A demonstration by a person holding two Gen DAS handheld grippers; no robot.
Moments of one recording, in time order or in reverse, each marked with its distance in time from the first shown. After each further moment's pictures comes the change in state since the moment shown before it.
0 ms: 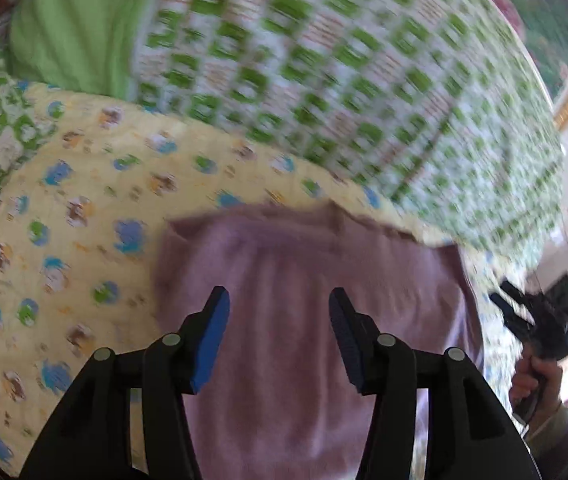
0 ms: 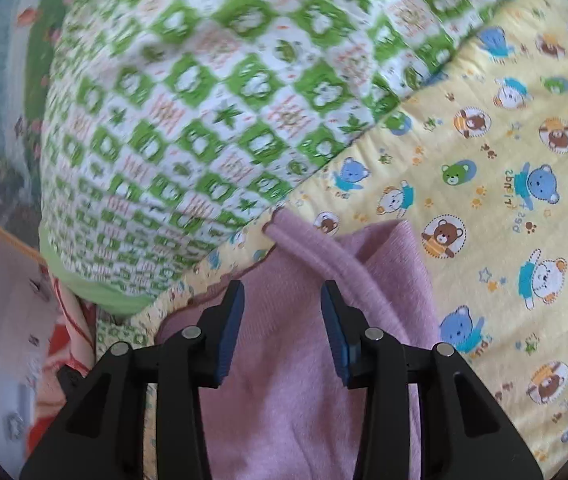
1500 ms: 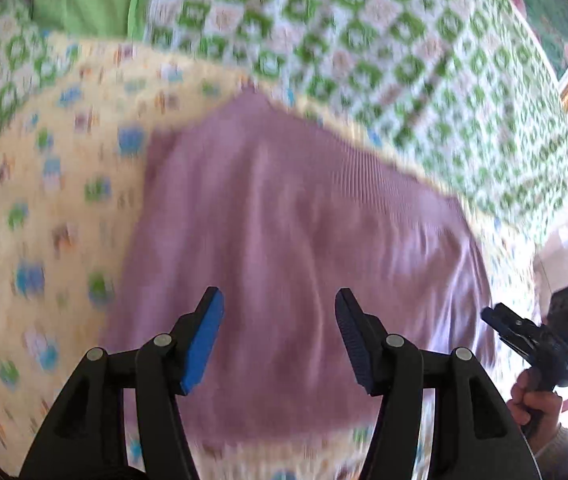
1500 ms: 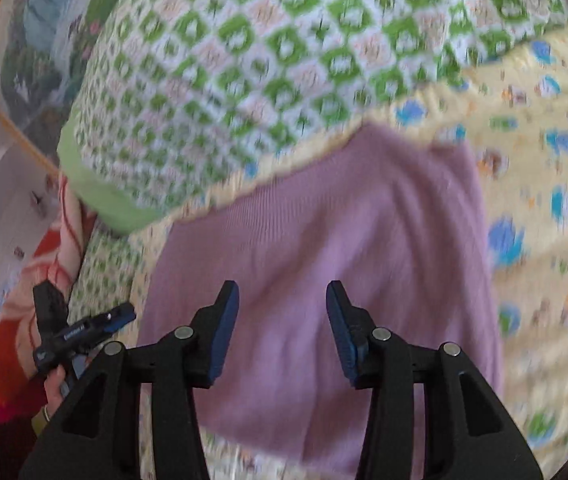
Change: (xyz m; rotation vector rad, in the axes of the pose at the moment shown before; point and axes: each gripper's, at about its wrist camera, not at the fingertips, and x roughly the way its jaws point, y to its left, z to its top) left arm 0.003 0.000 -0.078 -0.069 0.056 0.063; right arm 0.000 0.025 -0.097 -0.215 0.157 0.002
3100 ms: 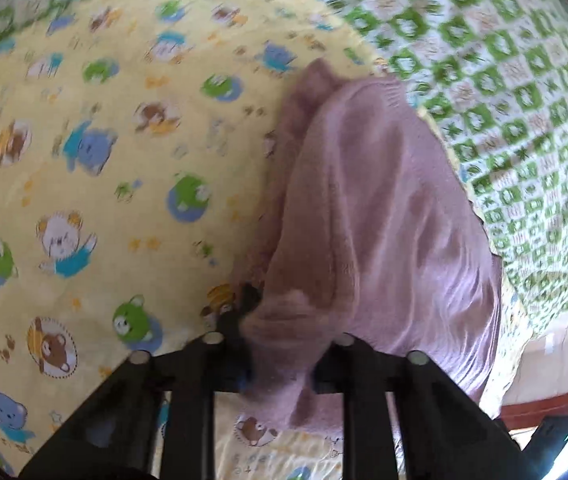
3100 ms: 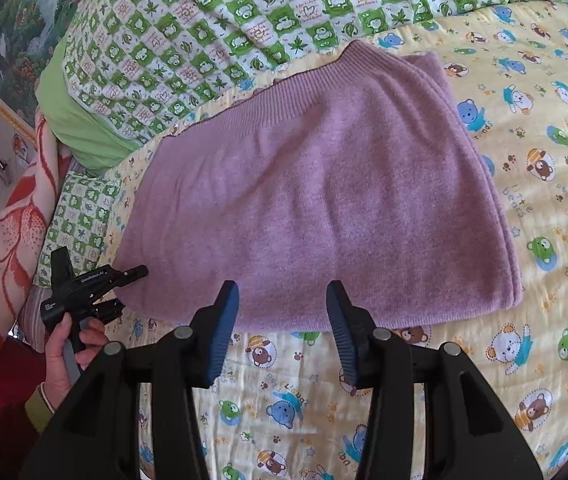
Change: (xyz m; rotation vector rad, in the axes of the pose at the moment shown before) left arm 0.001 0.070 -0.027 -0.366 0.009 0.041; right arm -0.011 0.044 -0.058 -0.002 0.084 -0.132
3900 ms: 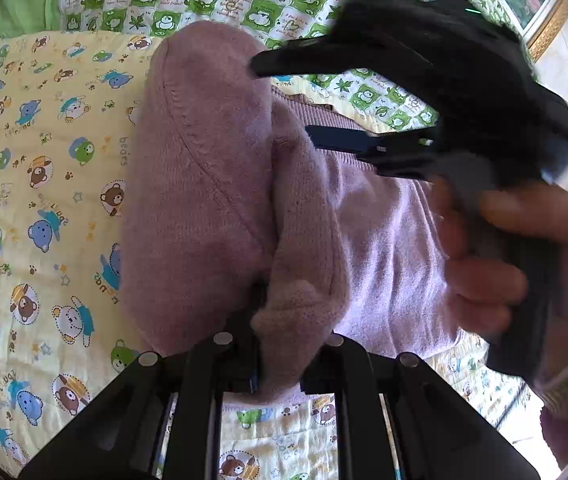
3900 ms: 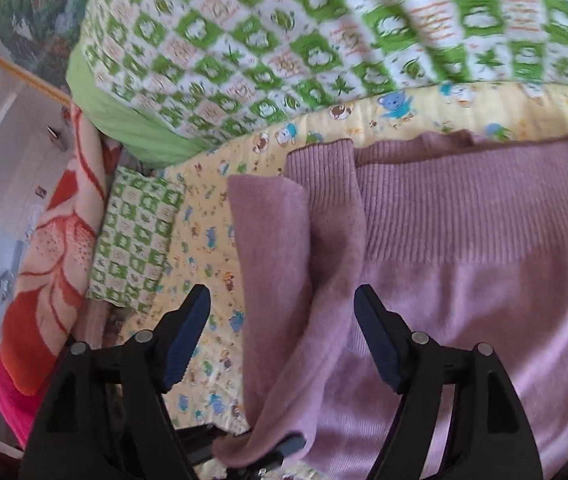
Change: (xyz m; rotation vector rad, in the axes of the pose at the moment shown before) left arm 0.022 -0.162 -0.068 0.457 0.055 -0.106; right arm 0.137 0.092 0.139 -0.108 0.219 0.219
